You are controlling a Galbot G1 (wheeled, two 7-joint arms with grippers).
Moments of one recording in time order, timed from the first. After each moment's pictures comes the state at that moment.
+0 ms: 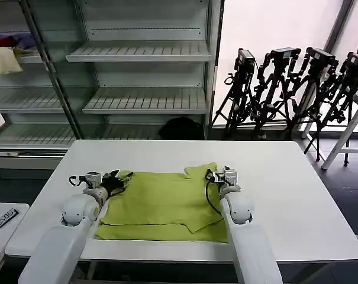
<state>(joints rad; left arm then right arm) 0.80 -1.10 -0.31 -1.49 -0.49 0.55 0.05 -0.78 1.56 0.38 1.47 0.00 -0.58 0.06</state>
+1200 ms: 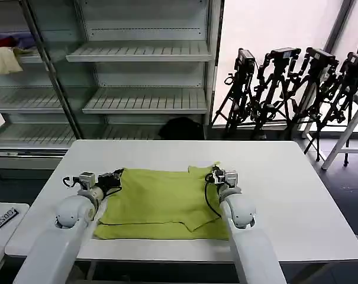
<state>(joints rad) 0.83 -1.09 -0.35 -1.53 -0.52 0.51 0.06 -0.83 1.52 0.35 1.60 0.09 -0.58 0.07</state>
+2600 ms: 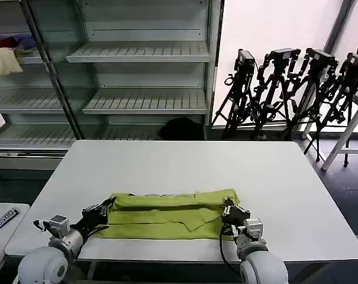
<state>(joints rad) 1.36 -1.03 -0.60 -1.97 -0.57 0.45 0.14 -1.32 1.49 0.40 2.08 0.03 -0.58 0.03</state>
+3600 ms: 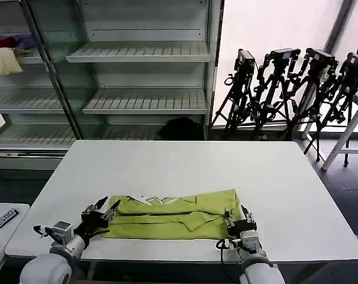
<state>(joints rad) 1.40 -1.08 -0.61 -2.02 -0.43 0.44 0.11 -1.40 1.49 0.40 2.07 -0.22 -0.57 0.05</state>
